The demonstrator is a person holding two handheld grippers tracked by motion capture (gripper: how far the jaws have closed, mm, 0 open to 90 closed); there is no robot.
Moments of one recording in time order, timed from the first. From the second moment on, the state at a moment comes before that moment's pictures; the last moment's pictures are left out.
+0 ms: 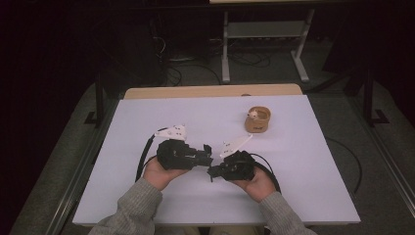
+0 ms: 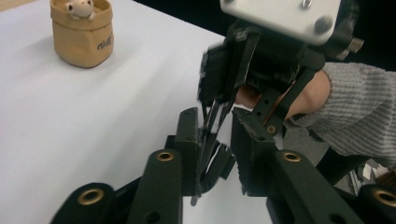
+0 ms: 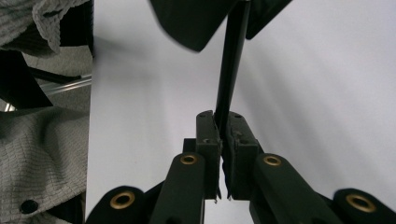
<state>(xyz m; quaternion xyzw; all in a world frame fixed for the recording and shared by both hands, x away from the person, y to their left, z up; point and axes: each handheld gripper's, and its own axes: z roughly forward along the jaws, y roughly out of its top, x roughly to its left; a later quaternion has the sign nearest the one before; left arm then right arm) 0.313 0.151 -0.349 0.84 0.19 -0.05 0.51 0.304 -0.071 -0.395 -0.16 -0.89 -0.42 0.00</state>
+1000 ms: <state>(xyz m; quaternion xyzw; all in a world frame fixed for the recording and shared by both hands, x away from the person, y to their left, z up) 0.311 0.153 -0.343 0.84 0.19 -0.01 0.50 0.307 -0.071 -0.372 -0.18 -0.87 -0.47 0.01</state>
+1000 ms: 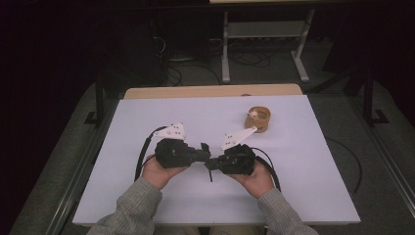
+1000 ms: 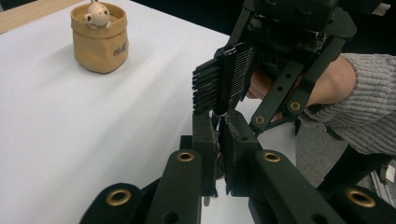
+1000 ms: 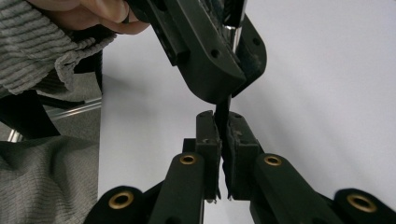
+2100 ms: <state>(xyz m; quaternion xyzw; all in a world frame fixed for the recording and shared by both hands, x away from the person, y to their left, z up) 0.291 0.206 -0.363 0.86 0.24 0.04 0.46 0.335 -0.127 -0.357 -0.24 -0.86 -0.46 -0.02</state>
